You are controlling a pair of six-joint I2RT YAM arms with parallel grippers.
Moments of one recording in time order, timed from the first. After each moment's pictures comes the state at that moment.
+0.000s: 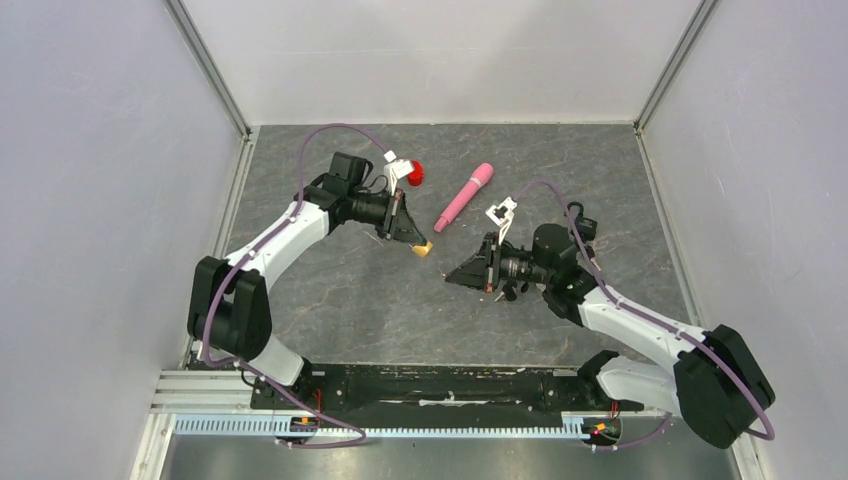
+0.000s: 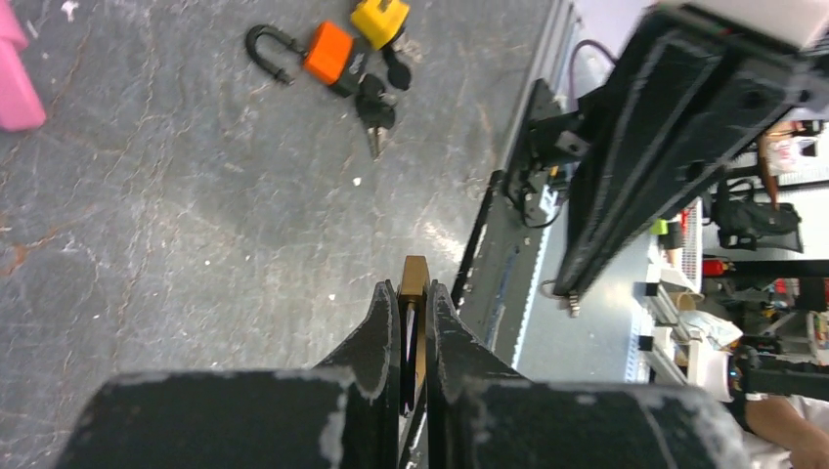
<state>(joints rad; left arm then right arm) -0.37 1.57 1.16 -0.45 0.98 -0.08 0.60 1.11 0.49 0.45 -0.73 0.62</state>
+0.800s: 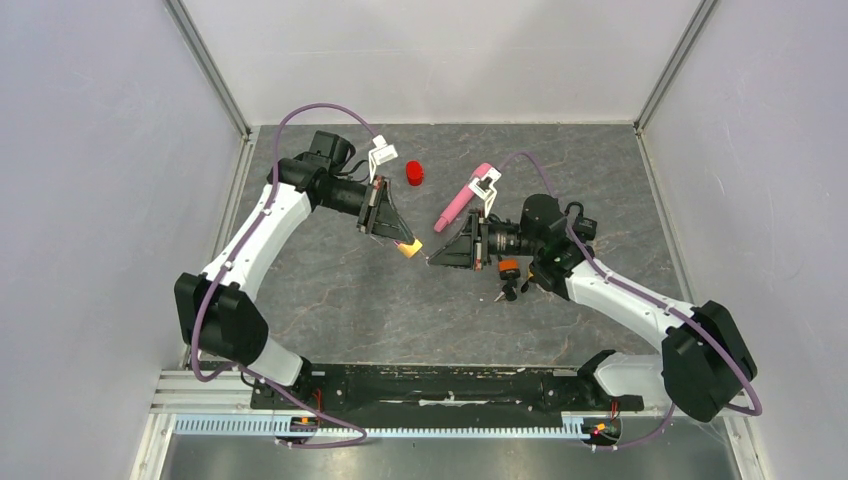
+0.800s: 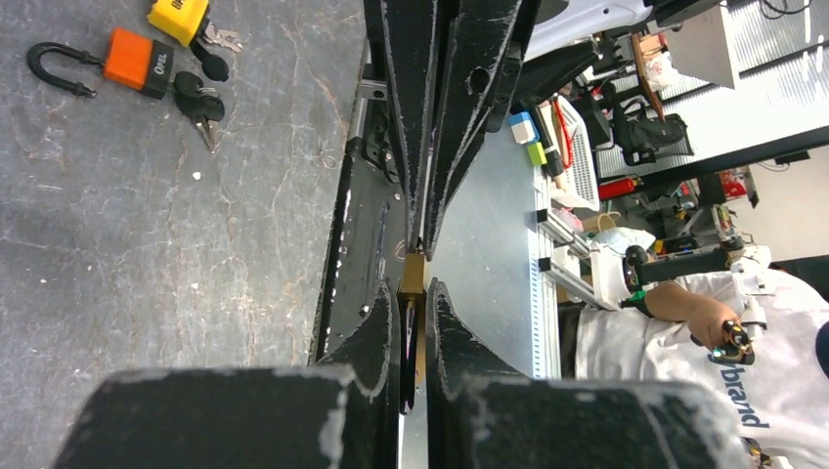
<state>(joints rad) -0.31 1.53 1.44 -1.00 1.30 0.21 0.61 1.27 0.73 0.48 -0.88 0.77</state>
